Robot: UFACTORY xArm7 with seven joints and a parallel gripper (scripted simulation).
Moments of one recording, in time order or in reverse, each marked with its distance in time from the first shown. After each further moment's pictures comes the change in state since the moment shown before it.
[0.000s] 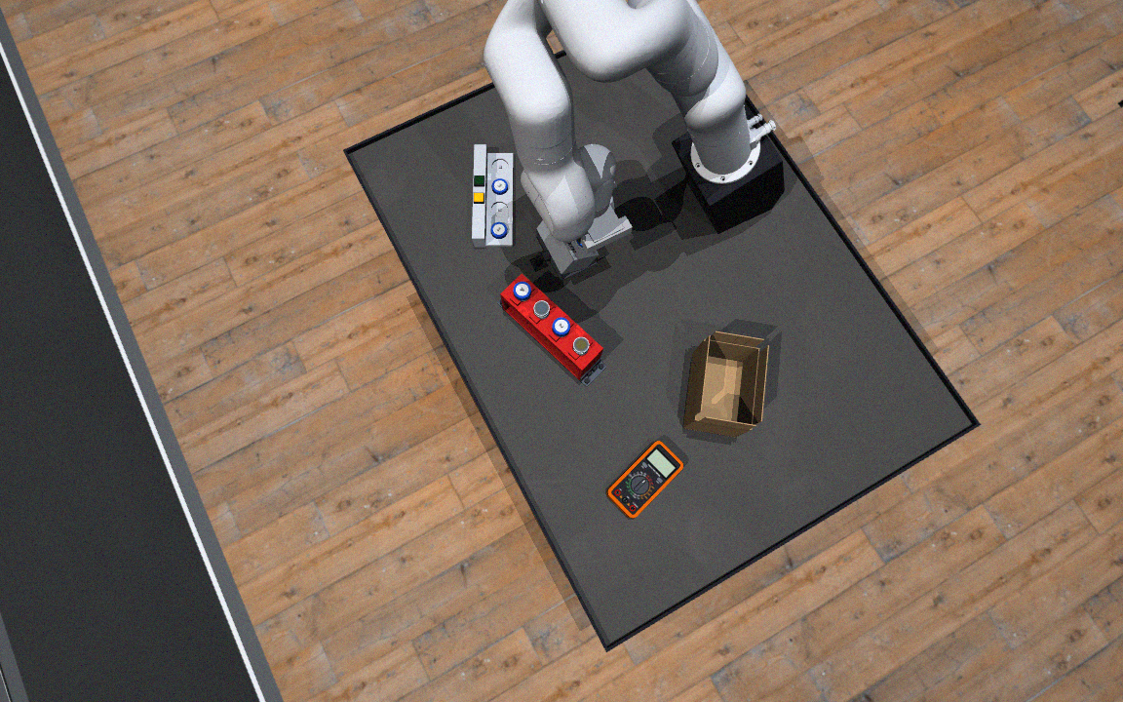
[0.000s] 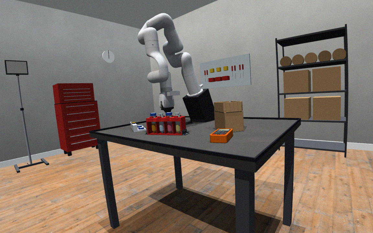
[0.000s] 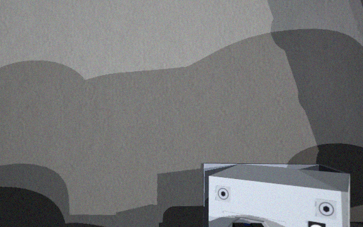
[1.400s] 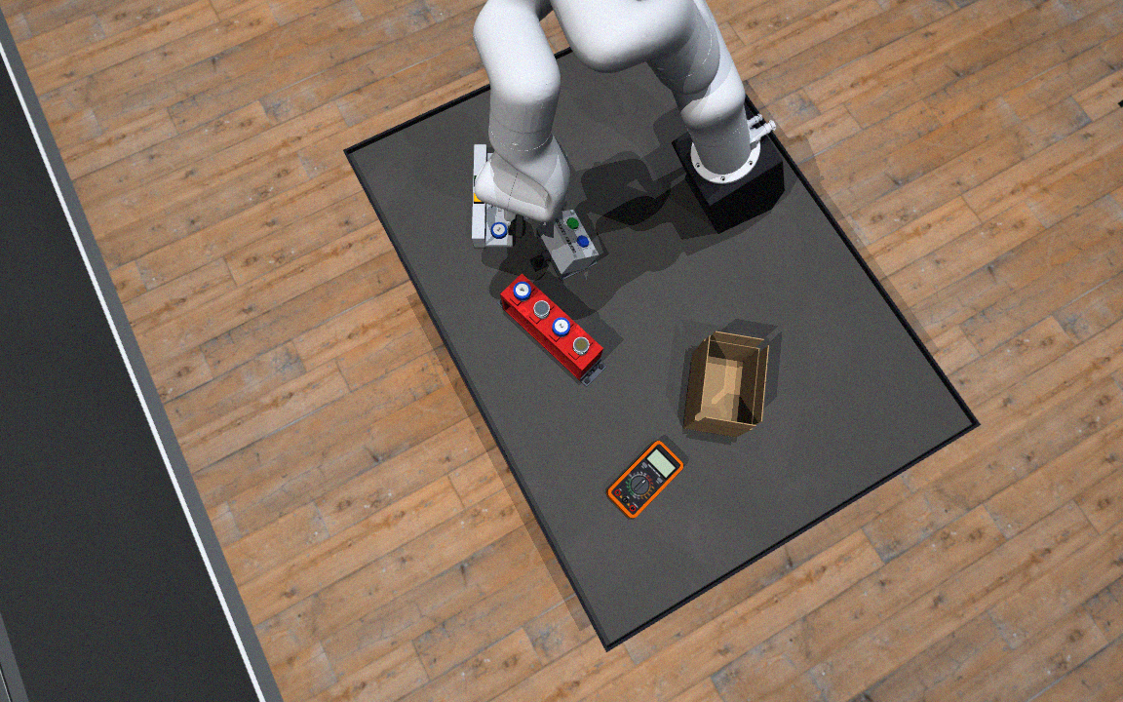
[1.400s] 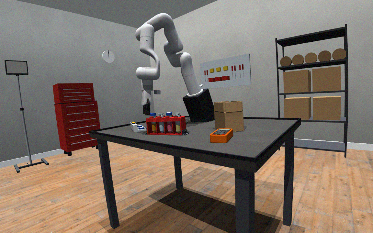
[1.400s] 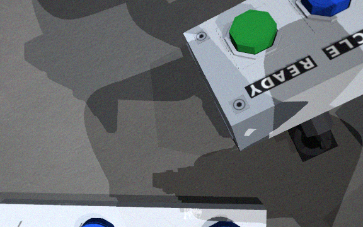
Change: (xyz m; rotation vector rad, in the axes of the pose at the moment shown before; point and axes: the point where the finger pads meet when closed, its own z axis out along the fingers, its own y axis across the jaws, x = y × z) arm -0.100 0.102 -0.025 -0.017 -0.121 -1.103
